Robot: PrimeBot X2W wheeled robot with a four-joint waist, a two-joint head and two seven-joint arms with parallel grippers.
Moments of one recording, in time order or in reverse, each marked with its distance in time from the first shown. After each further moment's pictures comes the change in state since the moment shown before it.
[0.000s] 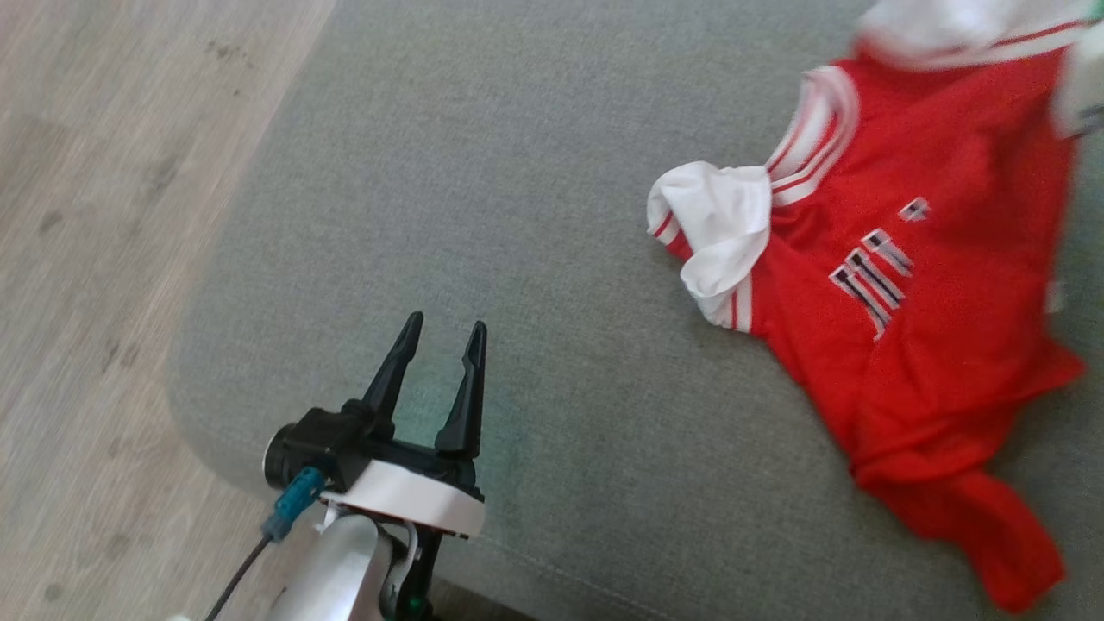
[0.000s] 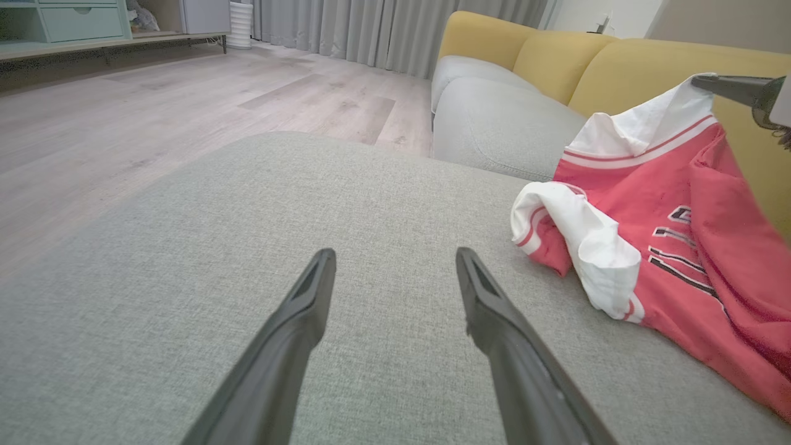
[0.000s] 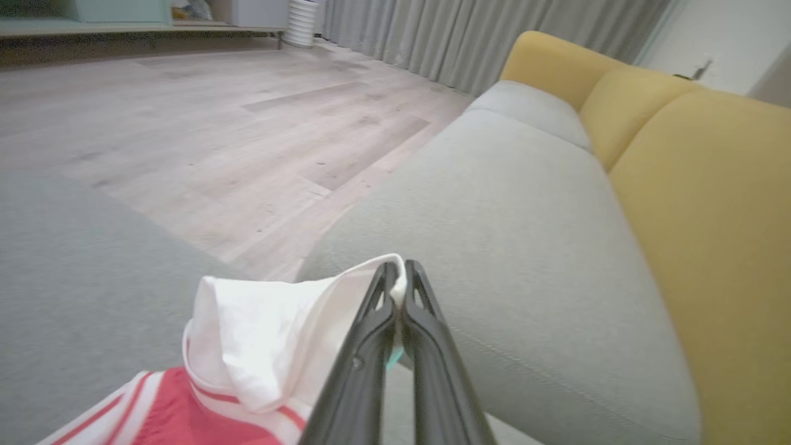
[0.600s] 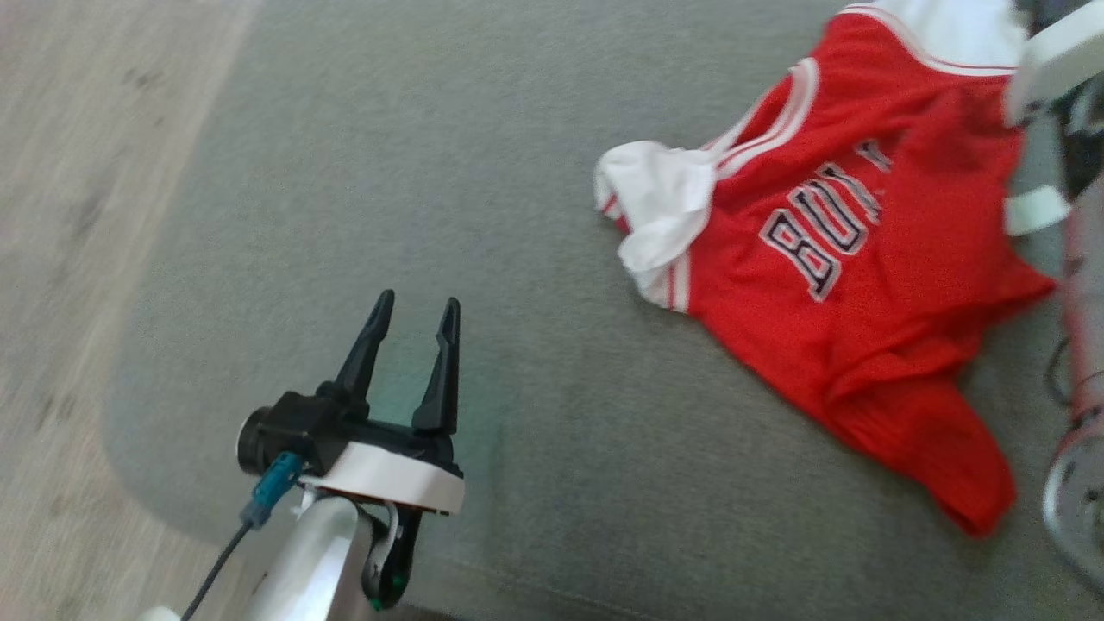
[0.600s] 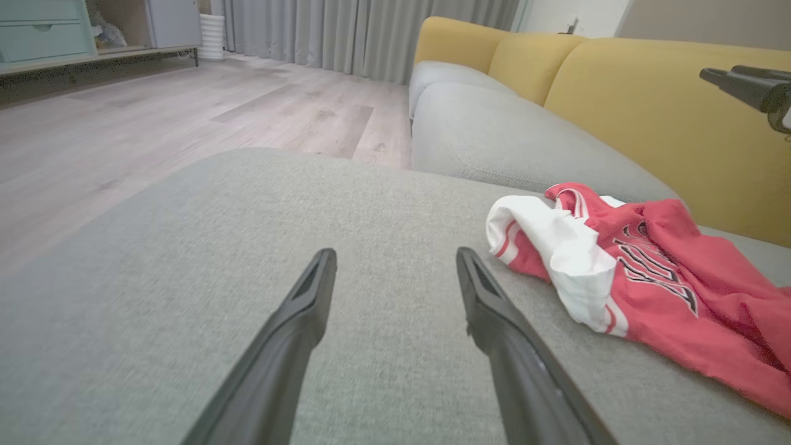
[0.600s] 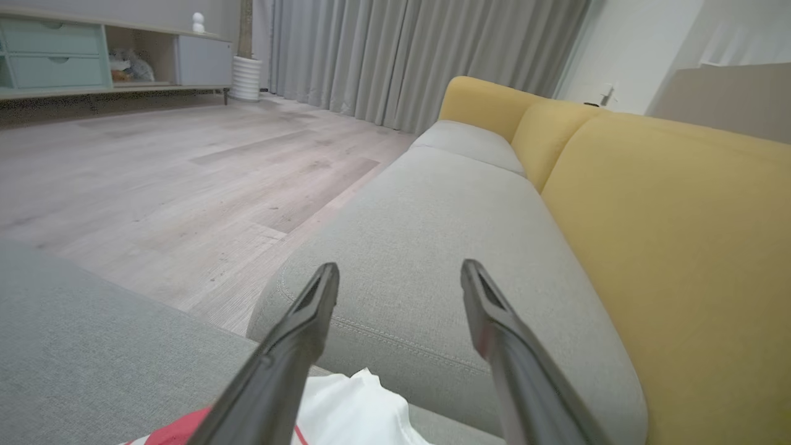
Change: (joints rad) left arm -0.024 -0.004 0.054 -0.001 0.038 -0.001 0.000; right arm -0.037 0.164 -0.383 0.033 -0.379 0.000 -0.181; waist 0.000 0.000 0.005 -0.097
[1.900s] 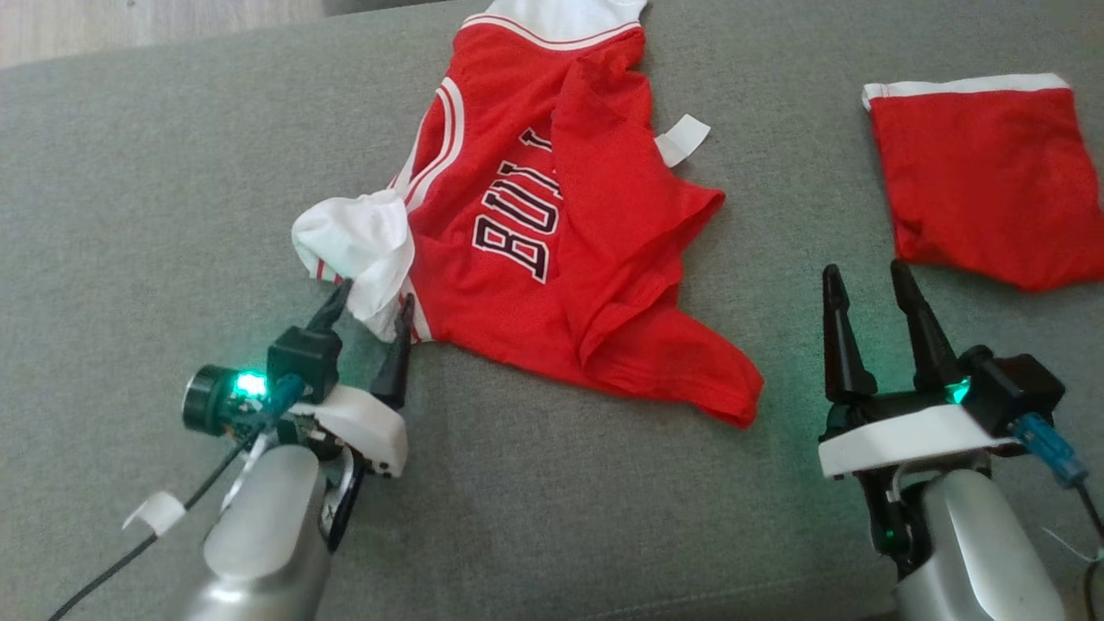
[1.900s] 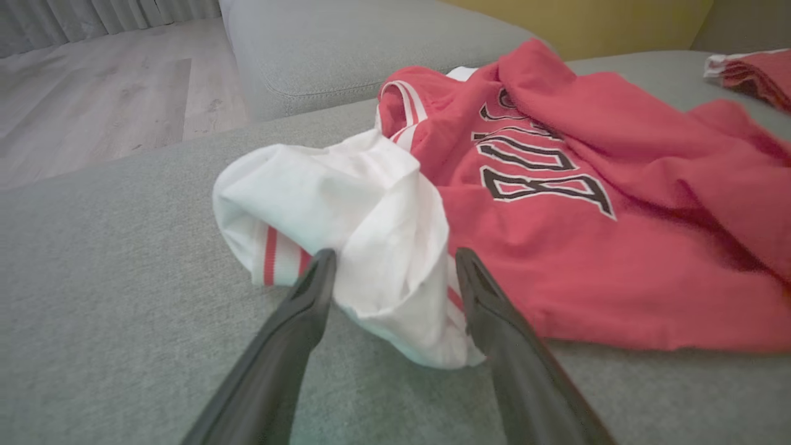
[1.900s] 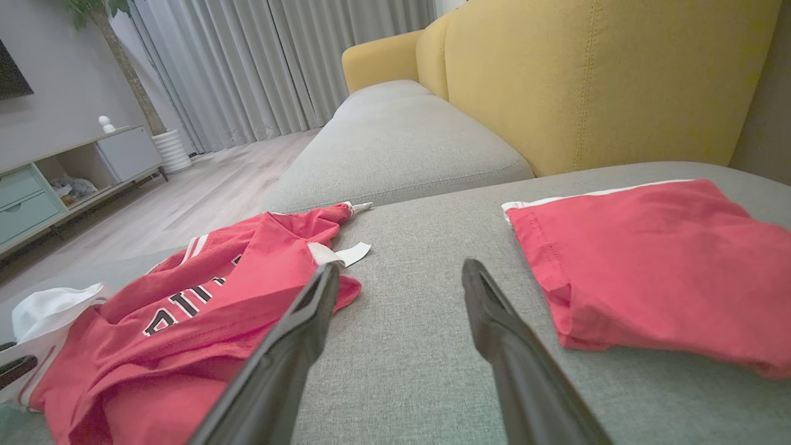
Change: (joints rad) left arm -0.202 0.076 0.000 0.329 0.162 0.038 0.101; right arm 0.884 0.153 0.352 -0.695 0.682 0.000 -0.058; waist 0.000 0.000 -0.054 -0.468
